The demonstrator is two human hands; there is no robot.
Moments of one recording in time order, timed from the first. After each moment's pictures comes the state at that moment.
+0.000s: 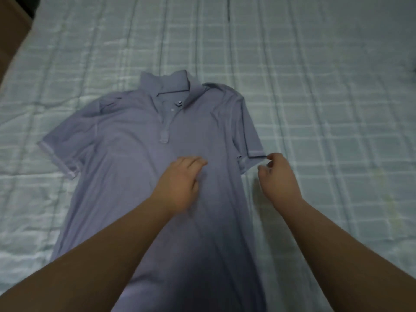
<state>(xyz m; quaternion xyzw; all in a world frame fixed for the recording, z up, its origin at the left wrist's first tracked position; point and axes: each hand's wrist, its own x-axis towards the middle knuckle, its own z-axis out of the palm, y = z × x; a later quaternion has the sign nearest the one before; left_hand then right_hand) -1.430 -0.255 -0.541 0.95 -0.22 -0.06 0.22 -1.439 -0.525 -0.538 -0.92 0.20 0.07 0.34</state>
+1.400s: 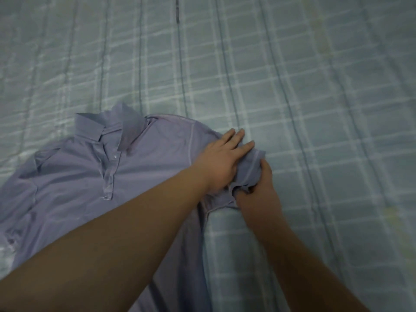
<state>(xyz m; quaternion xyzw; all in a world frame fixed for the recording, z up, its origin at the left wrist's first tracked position) -1.235 -0.493 -0.582 0.91 -0.35 -0.21 0.08 -1.352 -0.607 -0.552 -0.80 0.27 0.13 0.53</state>
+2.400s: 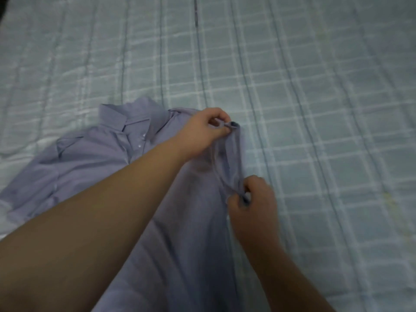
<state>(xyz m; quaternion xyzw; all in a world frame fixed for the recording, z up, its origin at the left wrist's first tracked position) -1.224 -0.408 -0.502 0.82 -0.10 -0.20 0.52 -1.402 -0.522 -0.522 -0.88 0.19 -0.07 0.43</state>
